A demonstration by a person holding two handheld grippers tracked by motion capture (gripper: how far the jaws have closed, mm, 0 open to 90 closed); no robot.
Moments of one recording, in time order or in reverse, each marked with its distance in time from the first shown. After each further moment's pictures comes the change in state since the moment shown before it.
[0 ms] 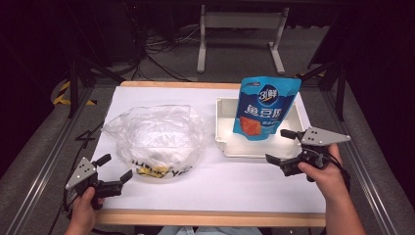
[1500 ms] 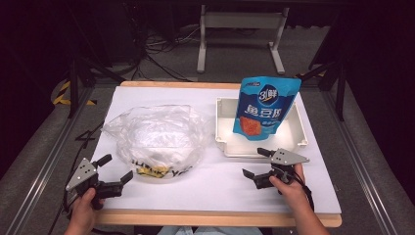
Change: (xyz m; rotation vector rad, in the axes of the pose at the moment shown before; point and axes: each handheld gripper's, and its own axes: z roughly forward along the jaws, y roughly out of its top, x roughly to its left) left arm -0.002 -0.002 0.001 -0.017 -0.010 0.015; right arm 0.019 -0.084 0.073 -0.015 -0.015 0.052
